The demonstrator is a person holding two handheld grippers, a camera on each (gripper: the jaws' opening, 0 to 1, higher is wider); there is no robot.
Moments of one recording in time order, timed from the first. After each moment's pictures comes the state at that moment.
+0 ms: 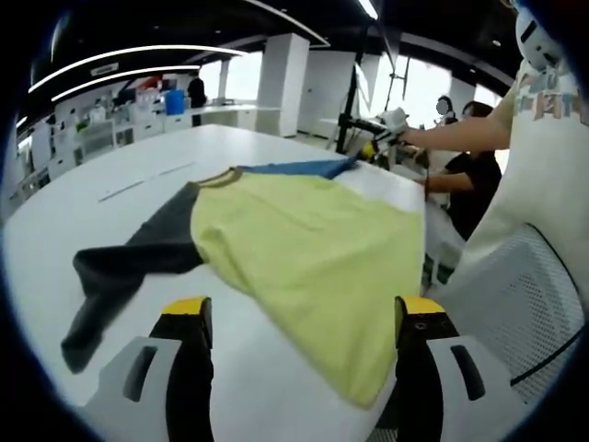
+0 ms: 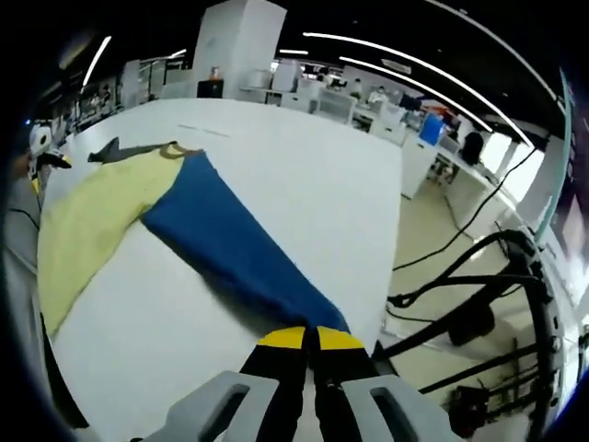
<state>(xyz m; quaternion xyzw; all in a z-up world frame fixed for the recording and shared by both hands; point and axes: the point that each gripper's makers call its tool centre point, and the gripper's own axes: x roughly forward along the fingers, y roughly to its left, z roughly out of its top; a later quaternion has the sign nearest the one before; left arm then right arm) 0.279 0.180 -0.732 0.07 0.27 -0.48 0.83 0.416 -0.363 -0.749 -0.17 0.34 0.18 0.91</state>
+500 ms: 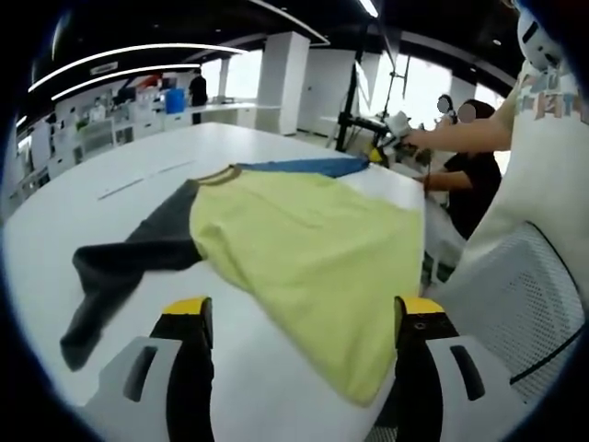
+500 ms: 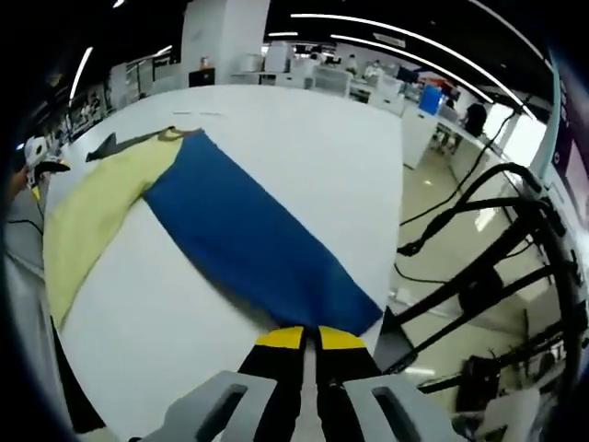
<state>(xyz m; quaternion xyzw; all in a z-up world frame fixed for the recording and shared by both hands) 0.276 0.181 -0.734 0.07 0.27 -0.48 0.83 0.382 -0.376 -0.780 -0.14 0.41 0.16 0.89</state>
